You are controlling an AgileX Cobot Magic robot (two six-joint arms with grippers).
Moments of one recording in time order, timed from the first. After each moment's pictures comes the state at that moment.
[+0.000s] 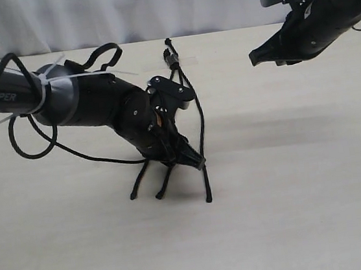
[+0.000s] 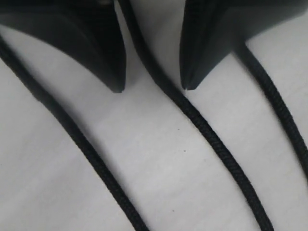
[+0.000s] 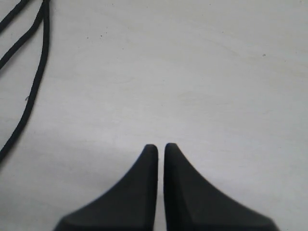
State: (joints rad) left arm -0.56 2.09 -1.22 -0.03 0.38 -0.01; right arm 0.17 1.79 -1.24 -0.09 0.52 0.00
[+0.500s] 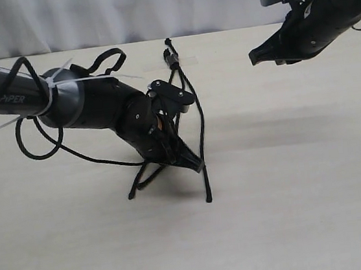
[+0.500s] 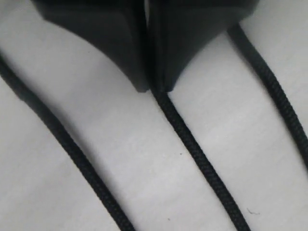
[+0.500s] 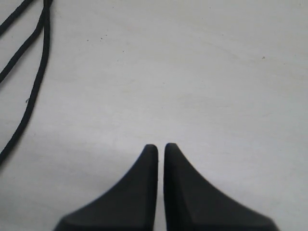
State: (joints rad) left arm -0.56 2.11 -1.23 -0.01 0.38 -0.02; right arm 0.17 1.79 -1.24 -0.09 0.51 0.00
